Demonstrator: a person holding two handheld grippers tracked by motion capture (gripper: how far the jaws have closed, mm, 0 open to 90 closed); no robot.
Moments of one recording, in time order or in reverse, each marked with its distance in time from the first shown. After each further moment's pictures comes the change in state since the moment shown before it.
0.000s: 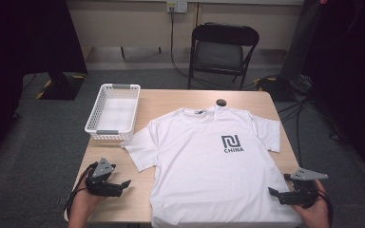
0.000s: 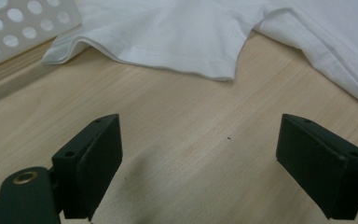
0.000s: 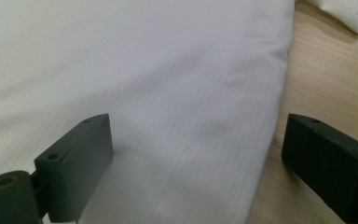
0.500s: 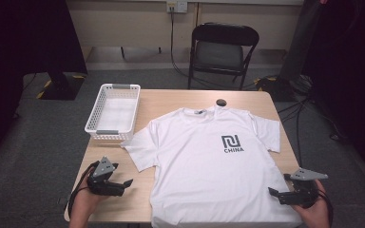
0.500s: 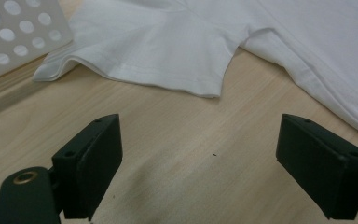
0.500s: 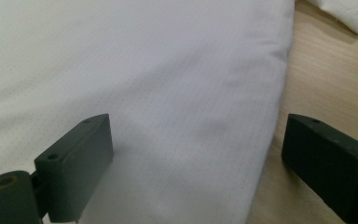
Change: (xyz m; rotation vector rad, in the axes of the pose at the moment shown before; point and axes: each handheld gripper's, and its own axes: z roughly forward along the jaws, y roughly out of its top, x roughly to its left) left arm -0.004 0.007 -0.001 -0.036 -0.028 -0.003; right arm 0.000 0.000 0.000 0.000 0.000 0.000
